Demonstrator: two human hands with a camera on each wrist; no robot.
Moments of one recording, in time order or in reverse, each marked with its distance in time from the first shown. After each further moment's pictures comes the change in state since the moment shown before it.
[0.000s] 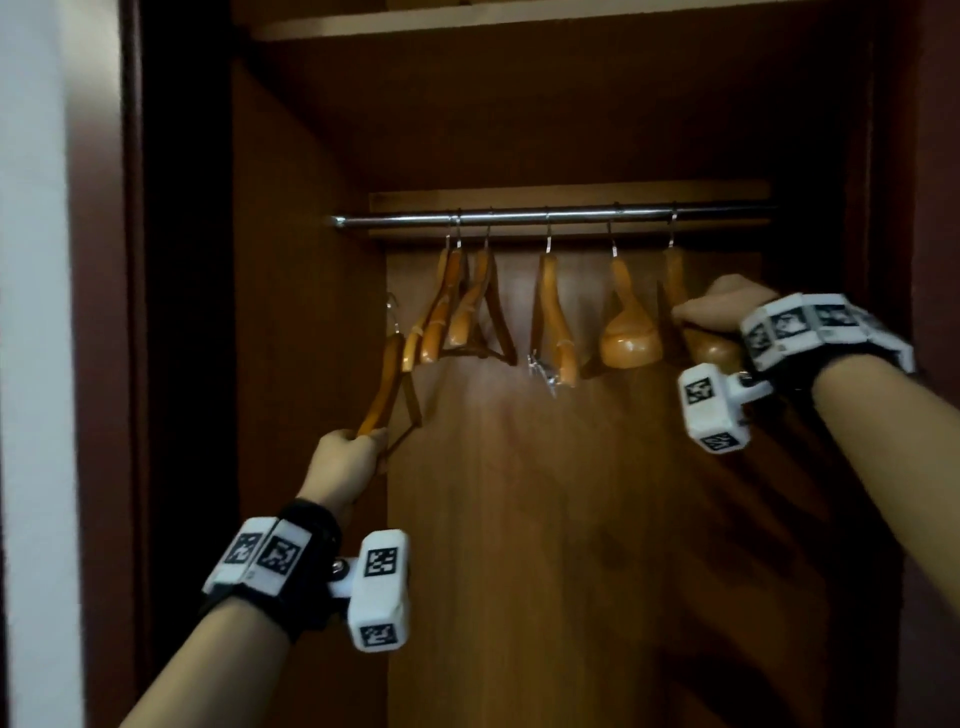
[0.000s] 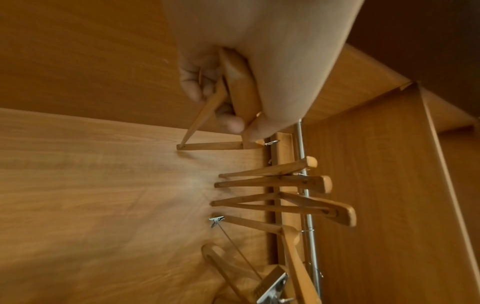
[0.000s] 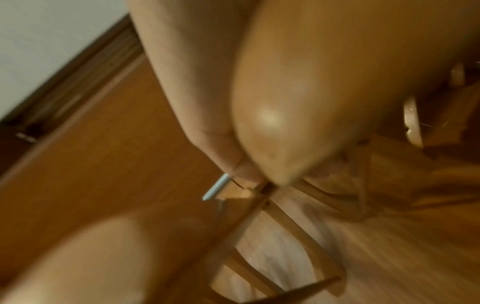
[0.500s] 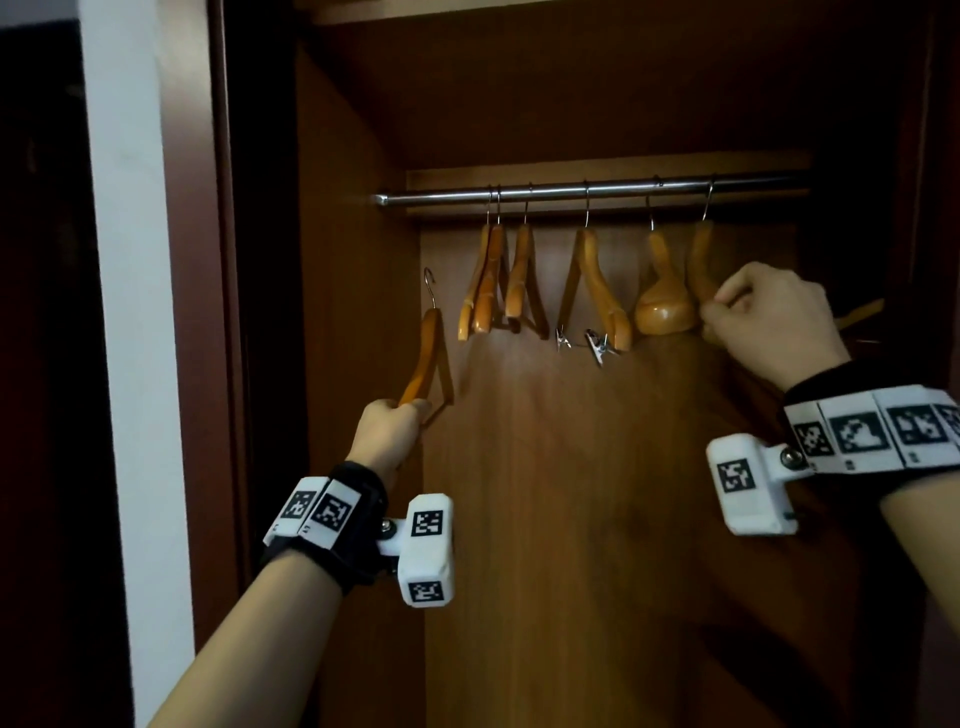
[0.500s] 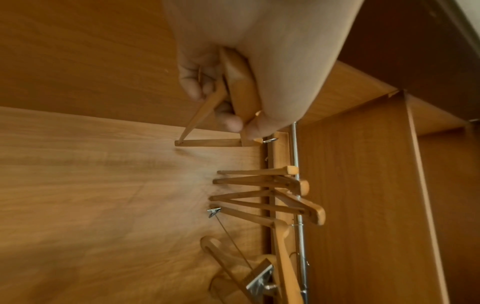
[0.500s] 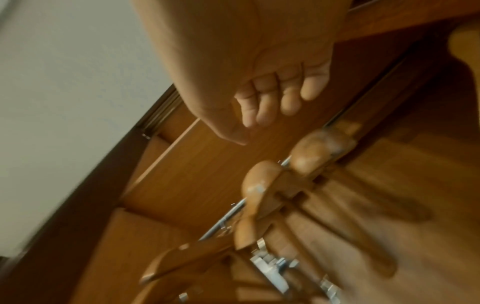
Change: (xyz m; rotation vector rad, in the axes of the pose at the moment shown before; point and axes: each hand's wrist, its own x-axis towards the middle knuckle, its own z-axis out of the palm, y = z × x) left_hand -0.003 -0.008 -0.024 0.013 -0.031 0.025; right_hand -0.108 -0.008 0.027 0.073 0.350 -0.285
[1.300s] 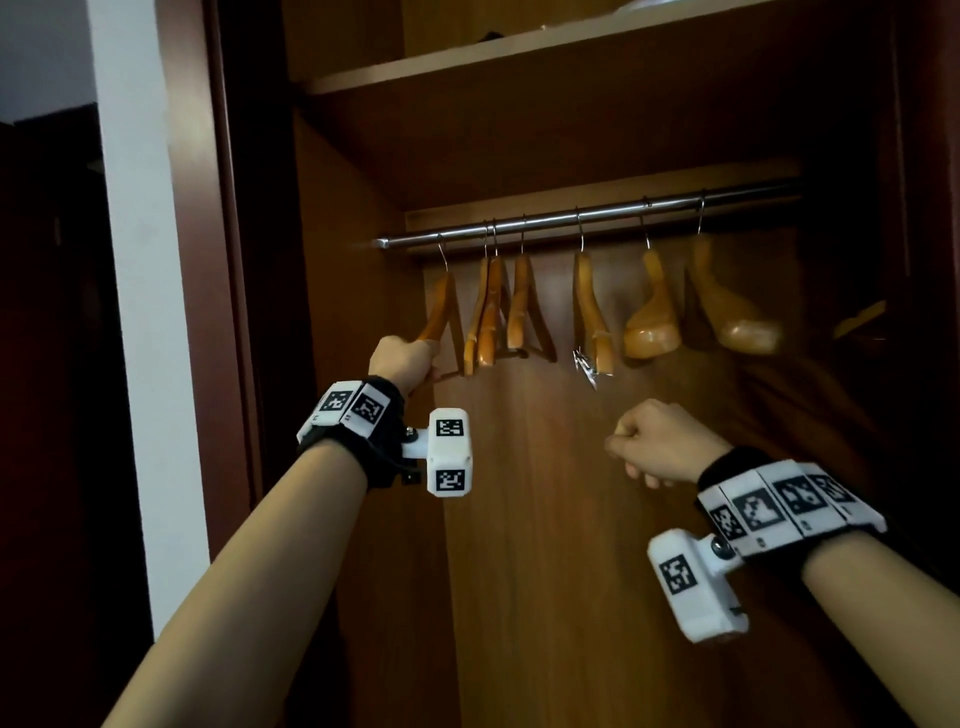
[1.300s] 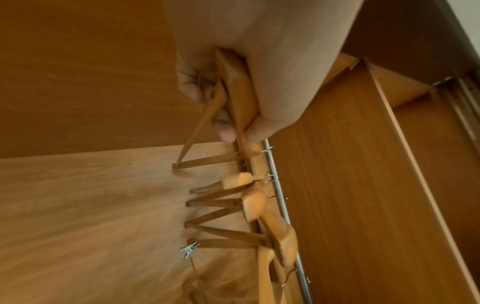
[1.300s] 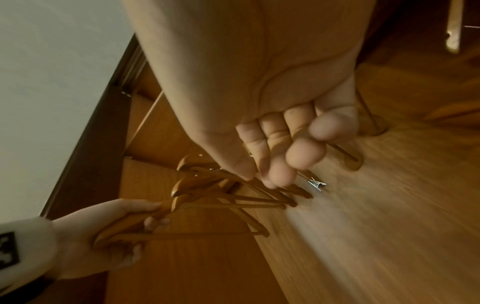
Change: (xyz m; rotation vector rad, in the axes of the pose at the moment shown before) left_hand 0.040 0.098 -0.008 0.116 0.031 0.128; right_hand -0.046 -0.019 0.069 0.079 -0.649 0.015
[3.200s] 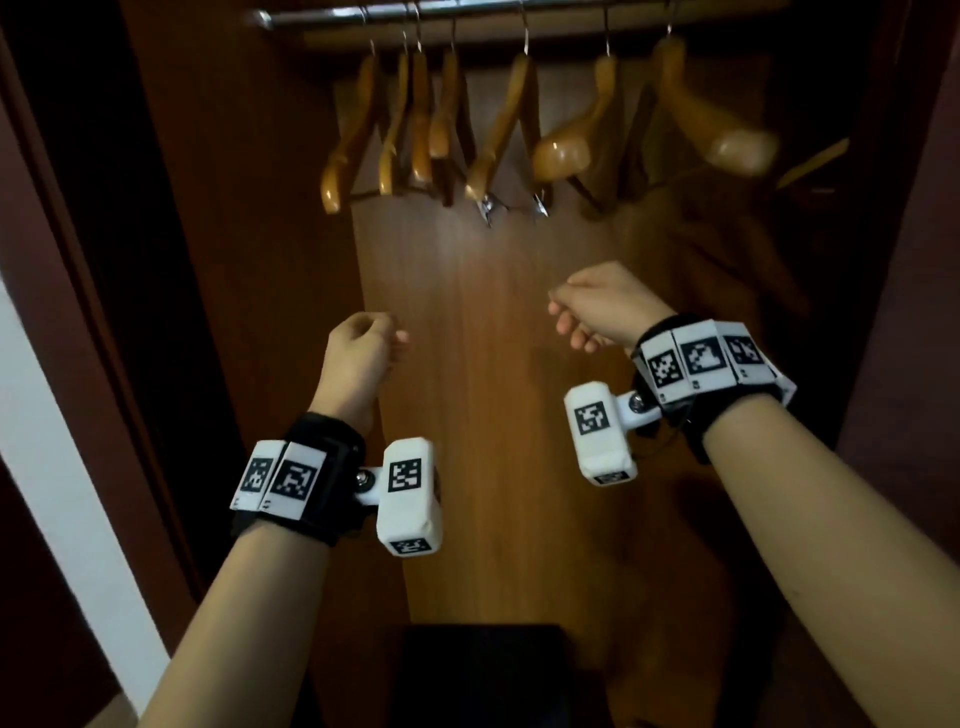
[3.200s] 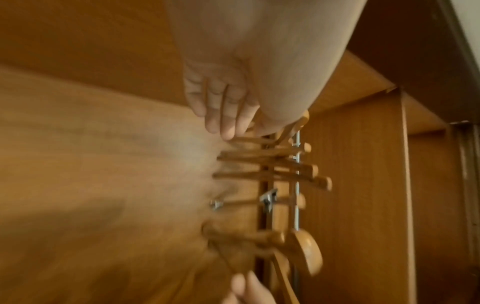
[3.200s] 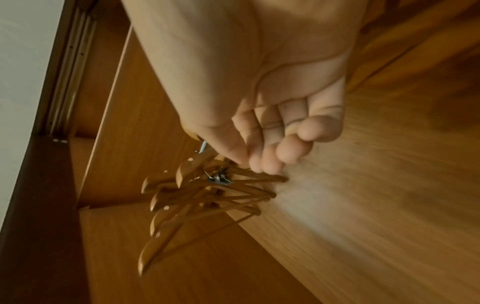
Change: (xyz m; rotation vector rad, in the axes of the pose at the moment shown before) left_hand -0.103 -0.111 0.067 -0.334 -0.106 -0.067; right_hand -0.001 0.035 0.028 0.424 0.013 0.134
